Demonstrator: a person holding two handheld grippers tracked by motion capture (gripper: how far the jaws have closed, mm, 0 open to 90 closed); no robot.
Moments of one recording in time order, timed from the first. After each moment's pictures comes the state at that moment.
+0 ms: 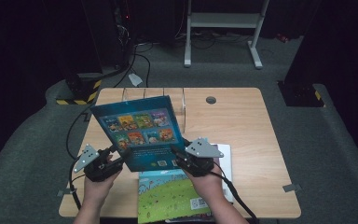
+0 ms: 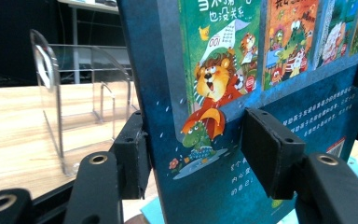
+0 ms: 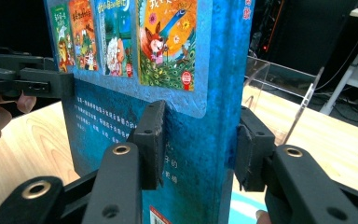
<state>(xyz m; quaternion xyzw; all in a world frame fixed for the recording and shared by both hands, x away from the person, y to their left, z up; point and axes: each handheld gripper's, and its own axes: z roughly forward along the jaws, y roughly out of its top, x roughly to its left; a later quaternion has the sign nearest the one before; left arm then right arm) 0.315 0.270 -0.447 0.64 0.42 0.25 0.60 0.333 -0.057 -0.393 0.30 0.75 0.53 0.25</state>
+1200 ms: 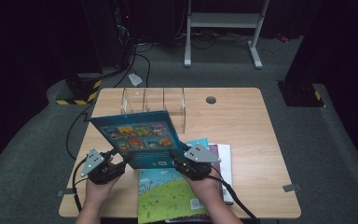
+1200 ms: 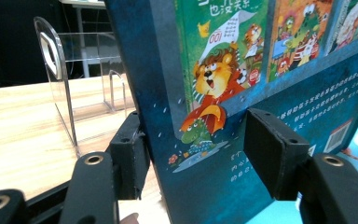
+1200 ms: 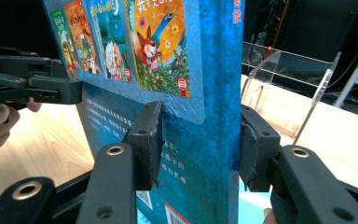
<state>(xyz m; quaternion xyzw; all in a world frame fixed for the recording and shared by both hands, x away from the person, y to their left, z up) 0.313 0.268 -0.471 0.66 0.40 0.28 0.57 0.332 -0.055 -0.421 0.30 0.75 0.54 0.24</state>
